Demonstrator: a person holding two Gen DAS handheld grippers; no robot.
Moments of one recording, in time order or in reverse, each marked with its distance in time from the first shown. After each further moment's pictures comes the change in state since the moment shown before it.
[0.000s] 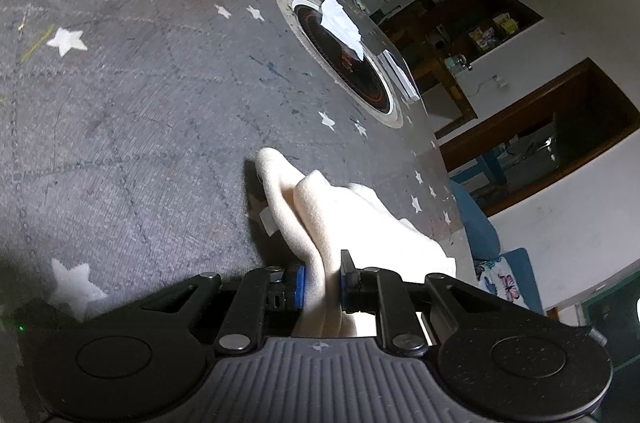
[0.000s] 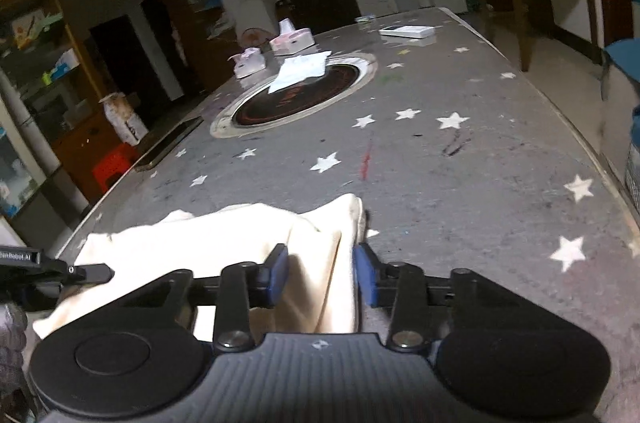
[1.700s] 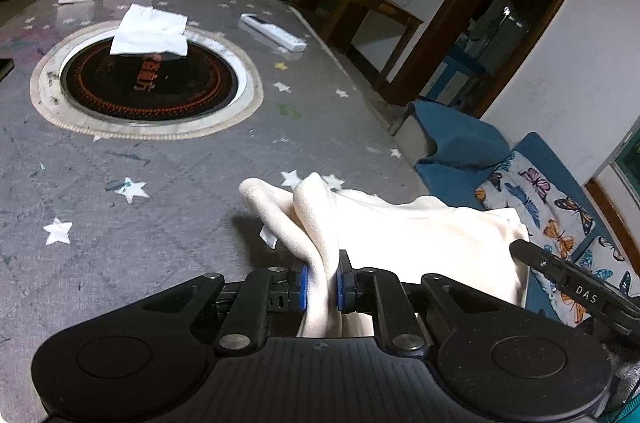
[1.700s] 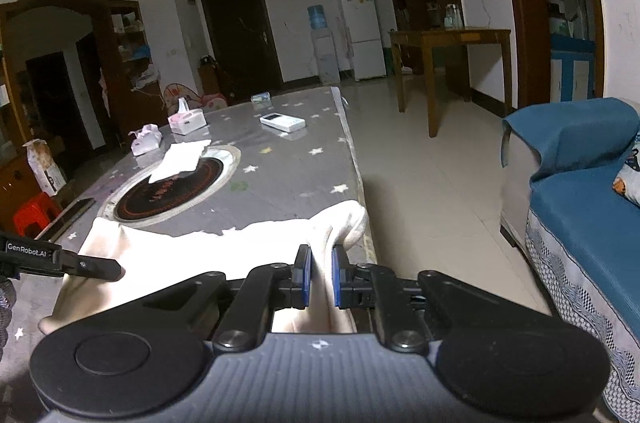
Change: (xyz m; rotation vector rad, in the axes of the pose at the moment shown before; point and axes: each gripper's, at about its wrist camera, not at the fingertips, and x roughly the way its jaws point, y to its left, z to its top) left arm 0.161 -0.177 0.025 0.466 0.112 0.042; right arm -0.057 -0.103 0.060 0.012 -0.193 -0.275
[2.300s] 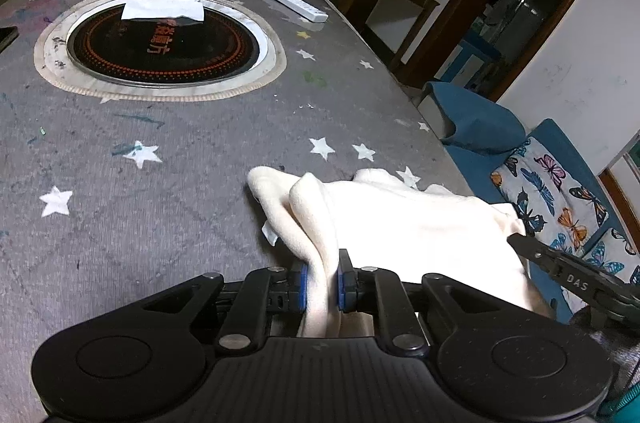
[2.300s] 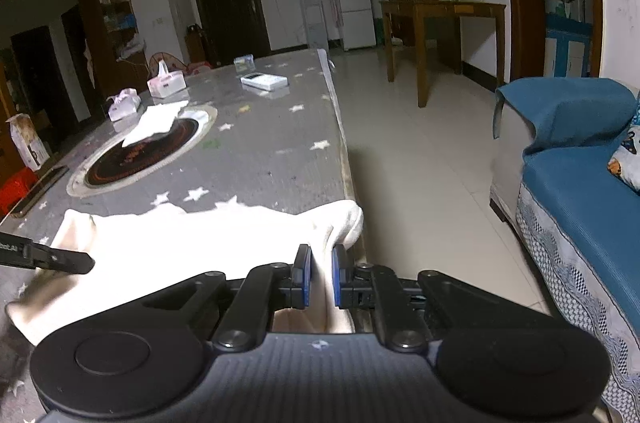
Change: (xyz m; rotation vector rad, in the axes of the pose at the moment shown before) left arm 0.016 0.015 -0.012 -0.017 0.056 0.023; right arm 0.037 -0.009 -0.019 -0.014 0.099 -0.046
